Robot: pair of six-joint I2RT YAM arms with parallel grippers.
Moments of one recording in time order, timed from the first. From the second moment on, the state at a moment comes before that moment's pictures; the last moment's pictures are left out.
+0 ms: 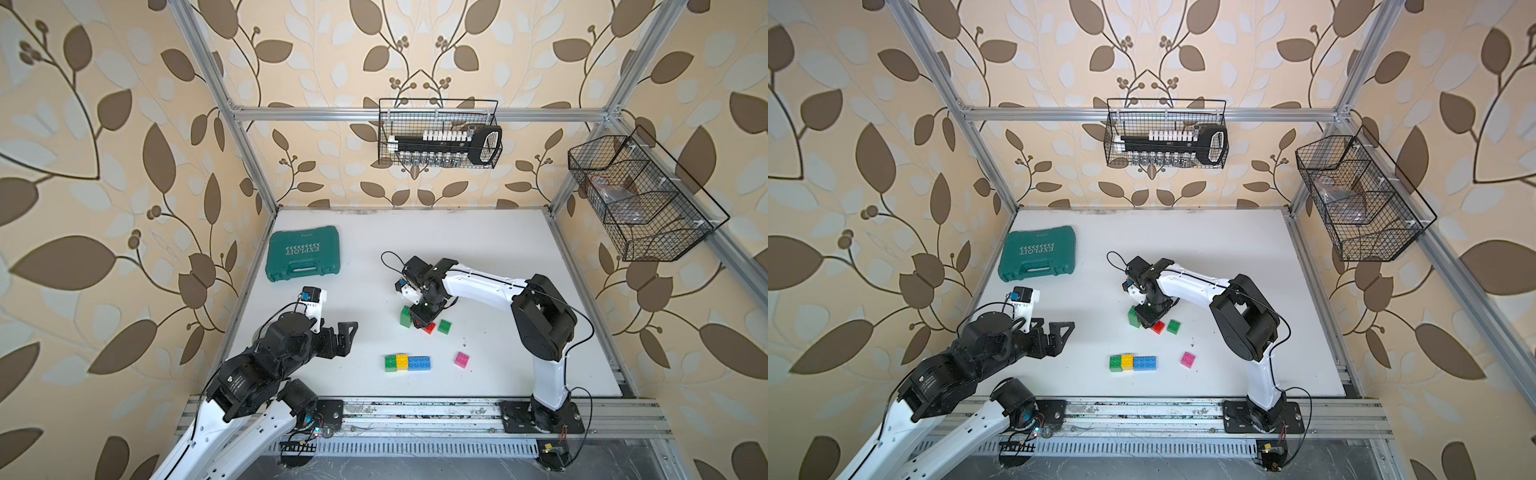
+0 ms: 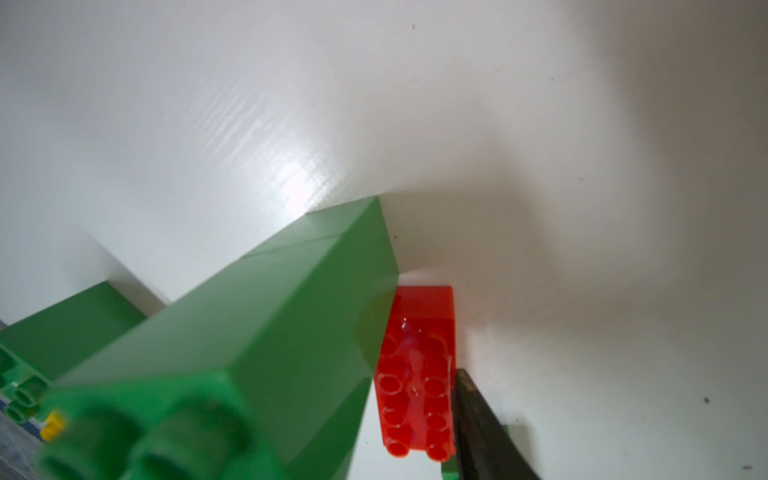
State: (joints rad) left arm -0.59 0.43 0.77 -0.97 -0.05 -0.50; right arm 0.77 1.99 1.44 -0.93 -0.11 -0.02
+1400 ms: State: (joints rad) left arm -0.59 0.43 0.77 -0.97 -0.05 -0.50; right arm 0.77 2.04 1.45 -0.94 0.00 -0.01
